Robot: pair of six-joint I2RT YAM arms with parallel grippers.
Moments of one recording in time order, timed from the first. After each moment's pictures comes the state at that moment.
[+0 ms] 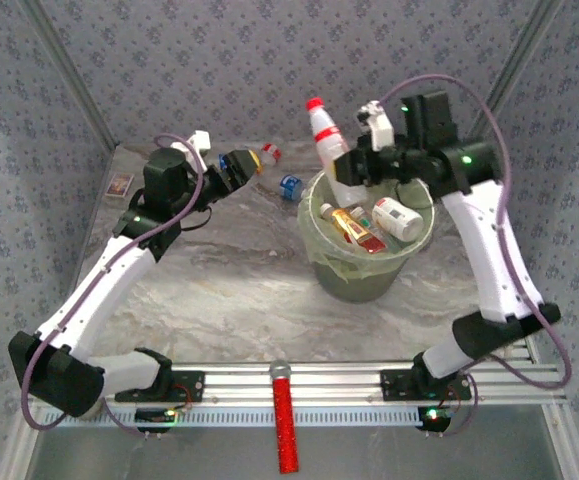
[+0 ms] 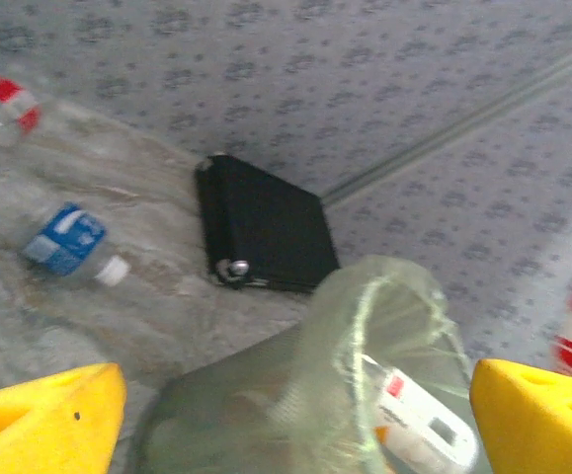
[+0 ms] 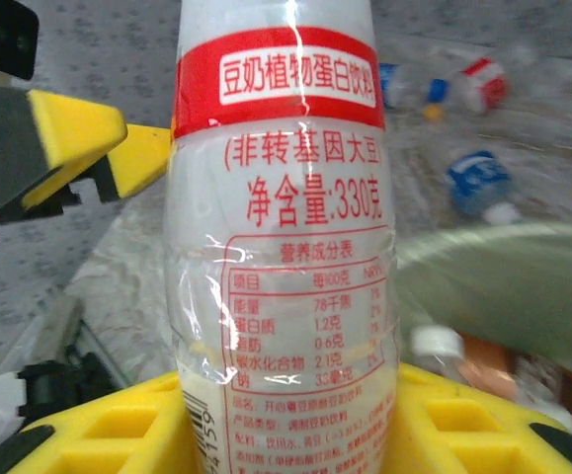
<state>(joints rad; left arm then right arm) -0.44 1.23 1.21 -0.24 0.26 -0.87 0.34 1.49 2.02 -1.23 -0.49 0.10</state>
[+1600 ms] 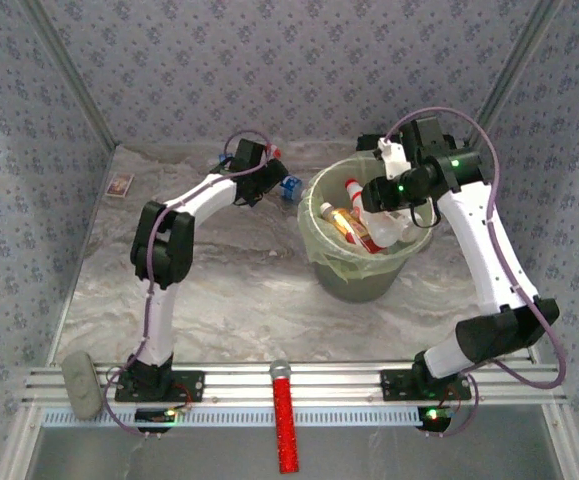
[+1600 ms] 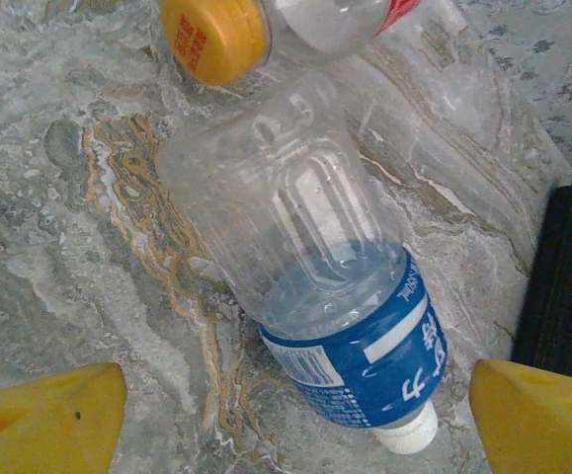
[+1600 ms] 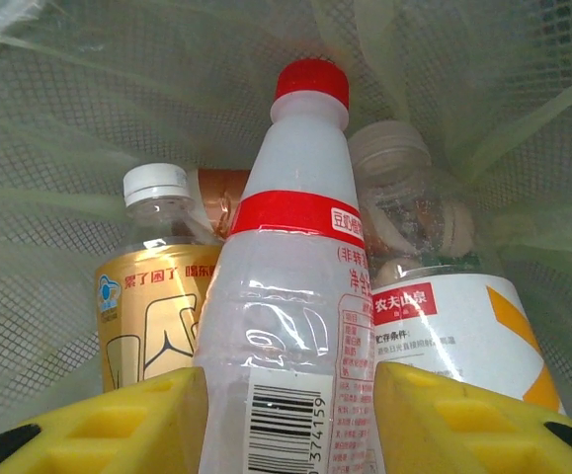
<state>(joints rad) -0.44 2.19 1.73 -0.35 0.08 -1.03 0.27 1.49 1.78 -1.31 -0.20 0.03</state>
